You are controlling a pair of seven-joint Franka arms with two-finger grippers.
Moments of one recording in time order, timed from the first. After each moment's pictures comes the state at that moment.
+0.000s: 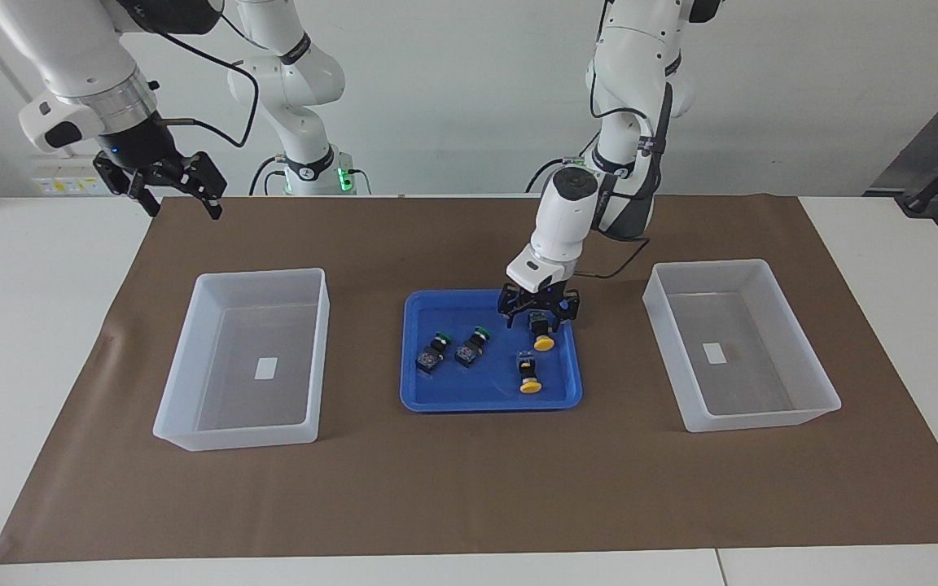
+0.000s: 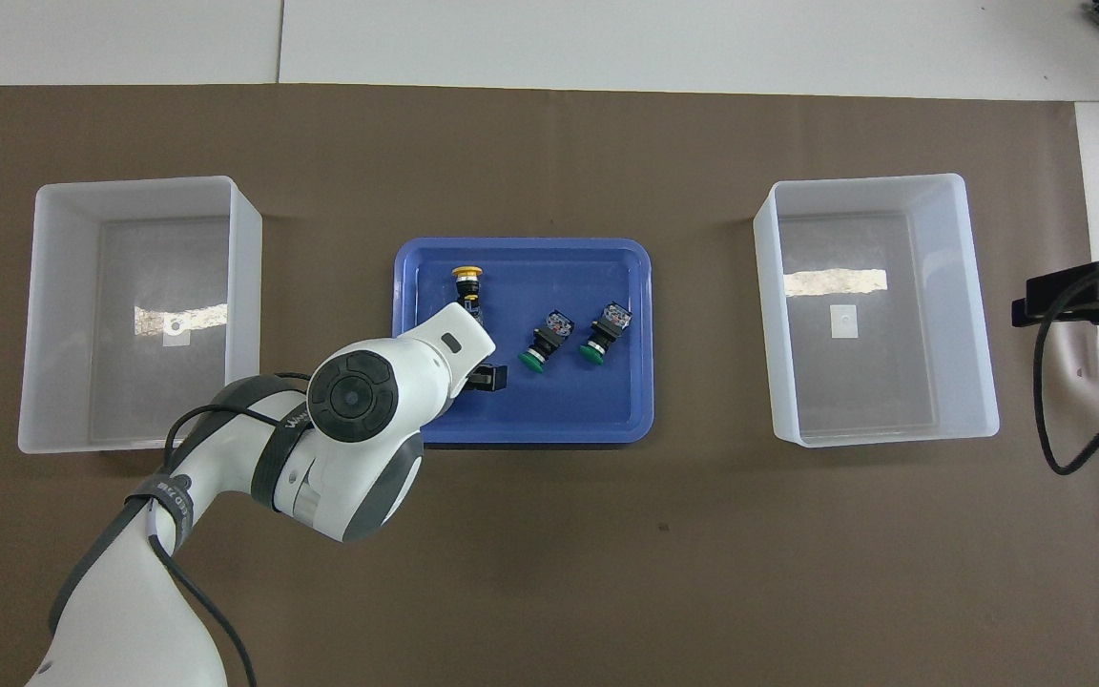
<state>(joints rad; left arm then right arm) -0.58 0.24 0.02 -2.17 -0.03 2.62 -0.41 0.08 -0.04 -0.13 -1.60 0.03 1.57 0.08</state>
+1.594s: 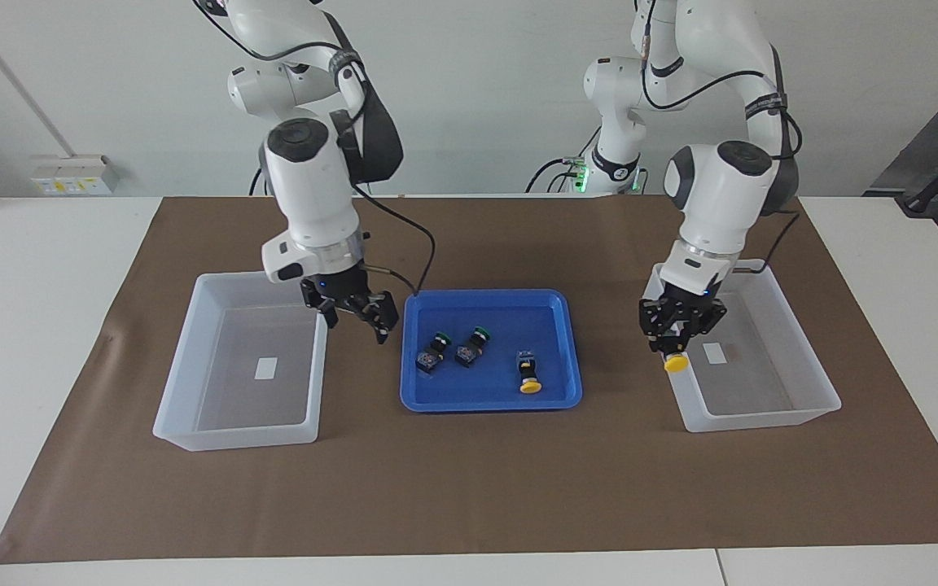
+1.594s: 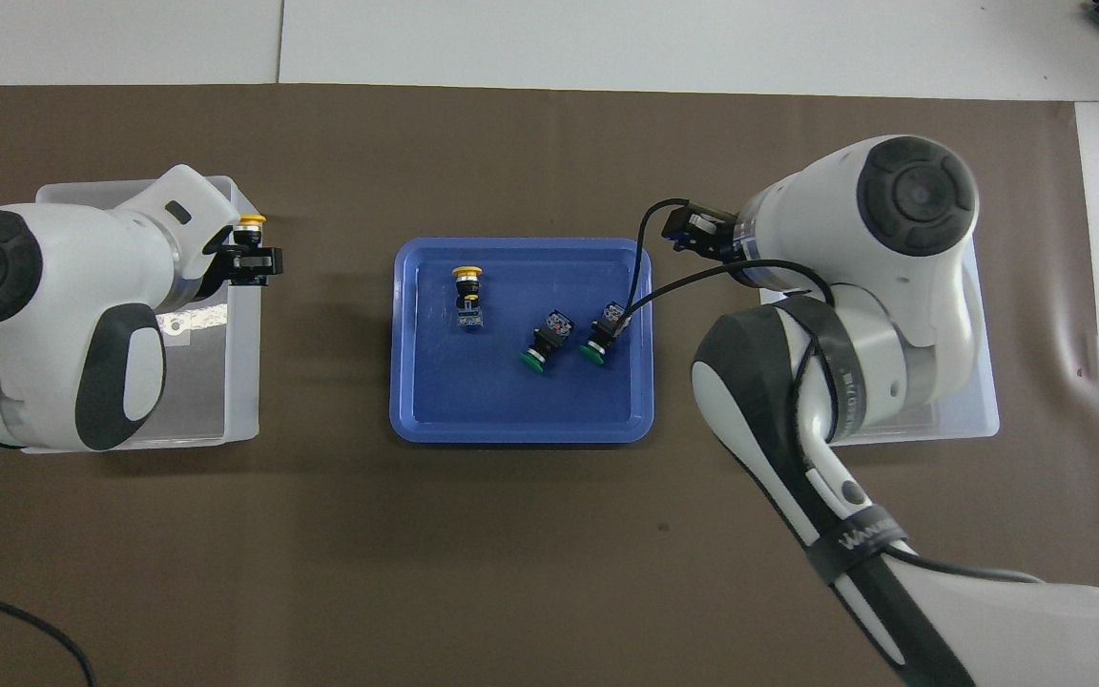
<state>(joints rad) -0.18 0.13 0.06 -2.02 -0.03 2.45 -0.04 0.46 0.30 -0.11 -1.71 0.03 2.19 0.81</state>
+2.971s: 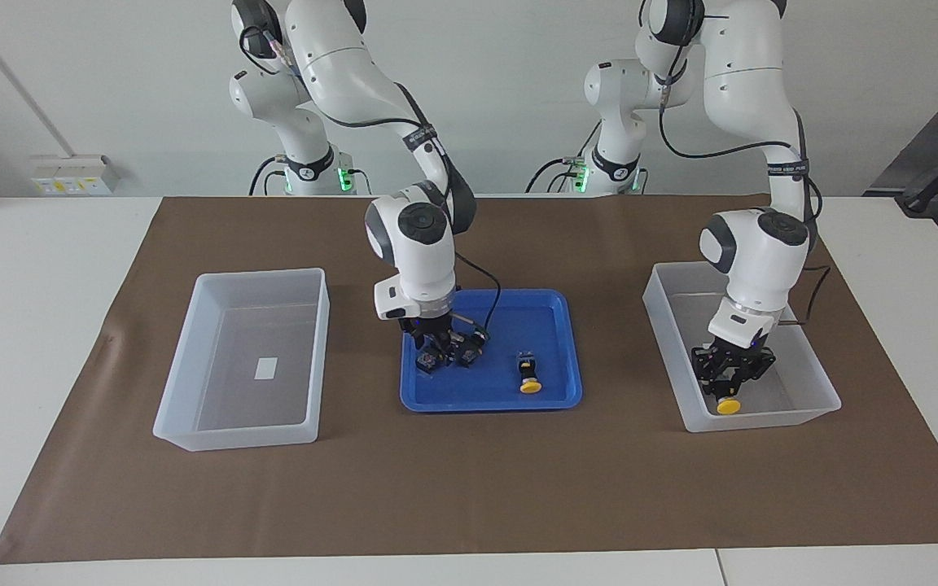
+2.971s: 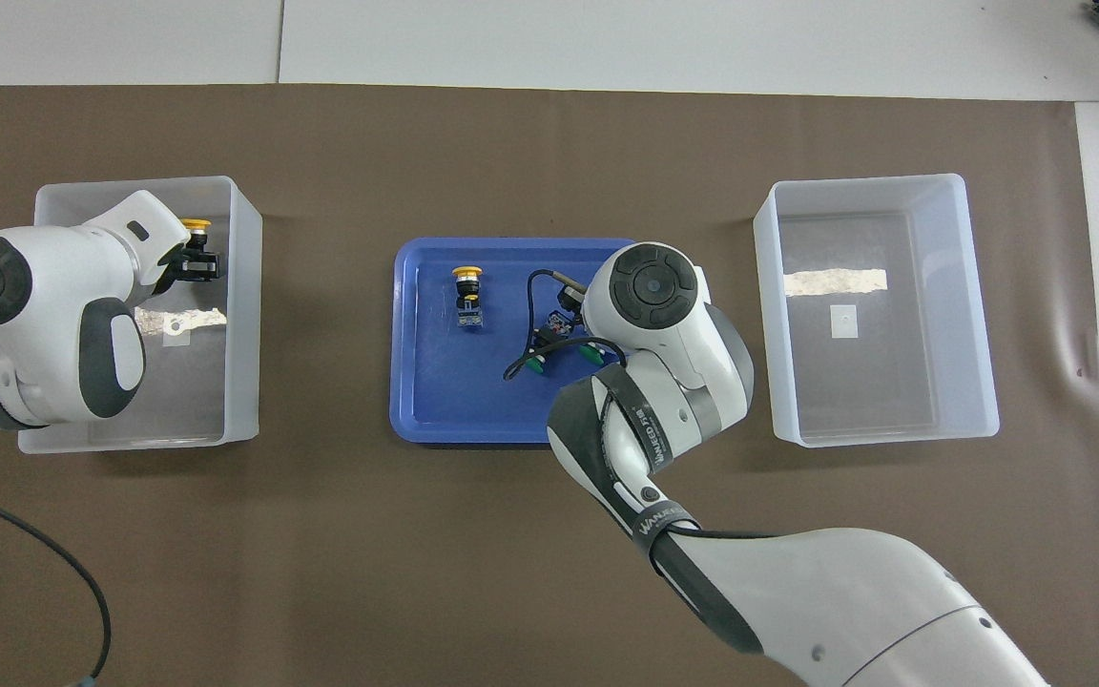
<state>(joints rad) -0.05 0.36 0.04 -2.02 -0.03 2.73 0.13 0.60 0.49 -0.11 -1.75 0.03 2.32 1.10</state>
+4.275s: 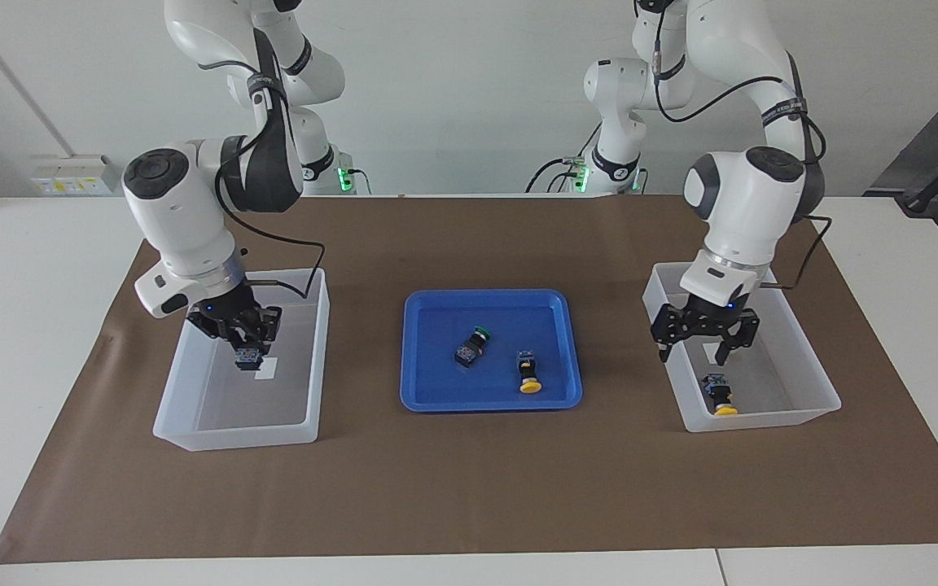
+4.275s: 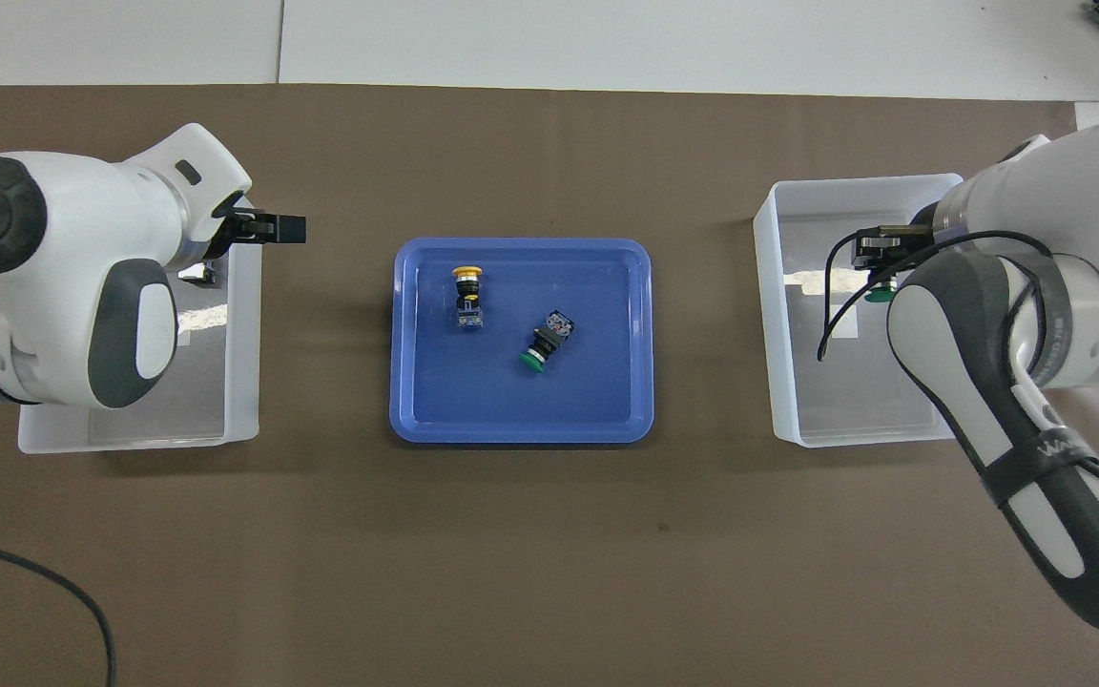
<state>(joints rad) -0.23 0.22 0.00 -1.87 -0.03 2.42 -0.06 0.13 0.24 -0.13 -1.83 0.03 2.19 0.06</state>
